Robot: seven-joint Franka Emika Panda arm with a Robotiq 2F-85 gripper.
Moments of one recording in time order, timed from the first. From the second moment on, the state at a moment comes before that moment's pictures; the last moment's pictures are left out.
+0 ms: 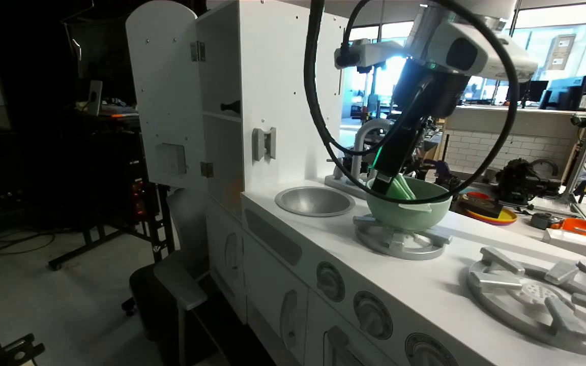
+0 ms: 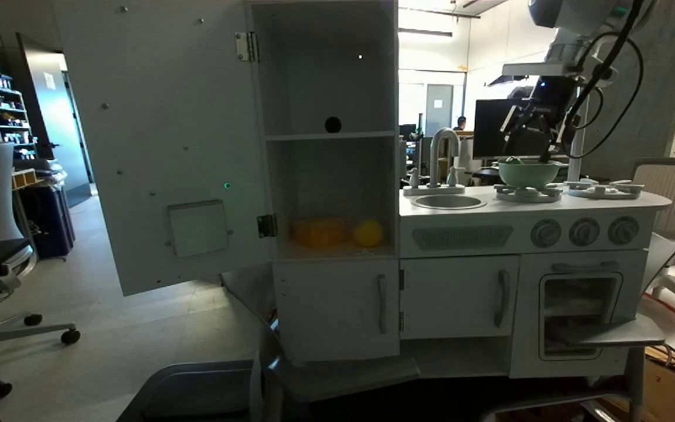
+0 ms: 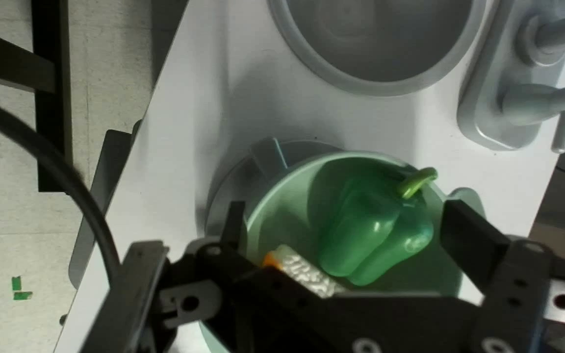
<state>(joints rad) -0.22 0.73 -0.12 -1.27 0.41 2.02 1.00</state>
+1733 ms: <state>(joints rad) -0.24 0.89 -0.09 -1.06 0.42 2.02 1.09</state>
